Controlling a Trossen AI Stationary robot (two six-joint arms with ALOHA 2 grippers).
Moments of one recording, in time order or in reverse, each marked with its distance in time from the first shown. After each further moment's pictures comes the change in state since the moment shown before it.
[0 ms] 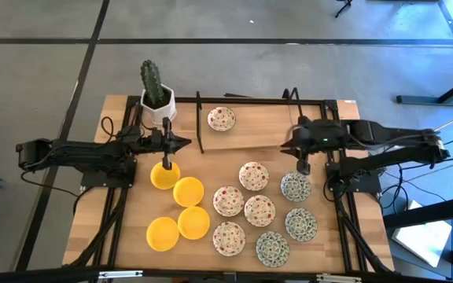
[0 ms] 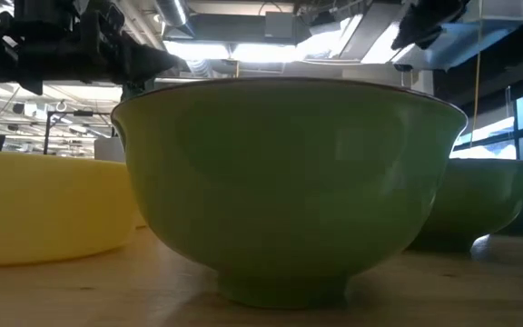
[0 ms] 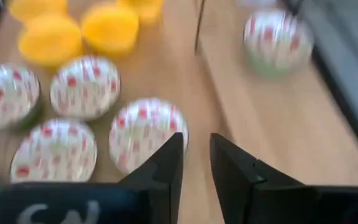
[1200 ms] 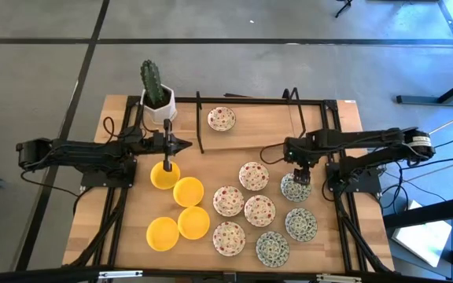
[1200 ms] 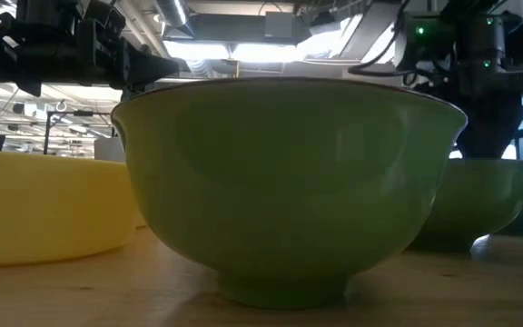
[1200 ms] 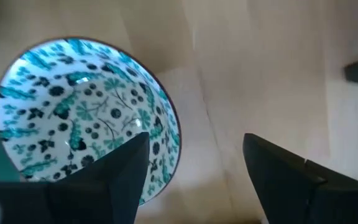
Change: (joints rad) left arm -0.011 0.000 0.000 -0.054 0.009 0.059; right arm -0.113 0.247 -0.270 -0.226 -0.169 0.109
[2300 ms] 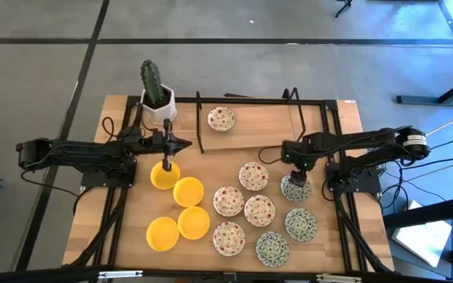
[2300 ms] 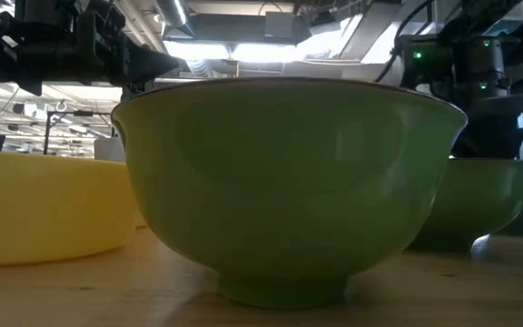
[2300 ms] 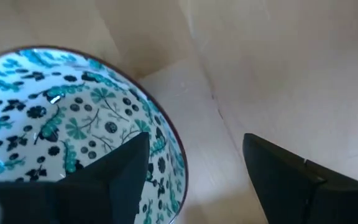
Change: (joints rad) left arm 0.000 0.000 0.000 0.029 0.002 -0.066; right arm -0.012 0.063 -0.083 0.107 -0.043 0.133
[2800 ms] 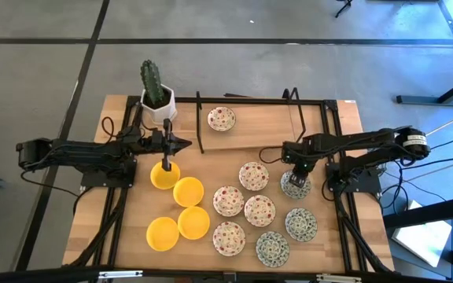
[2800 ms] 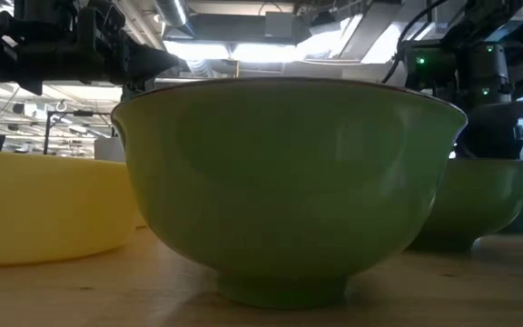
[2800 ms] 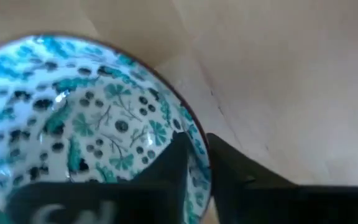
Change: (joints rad) left arm 0.000 0.000 0.000 0.015 0.000 -0.029; right arm 0.000 0.000 -0.035 0.029 -0.003 0.067
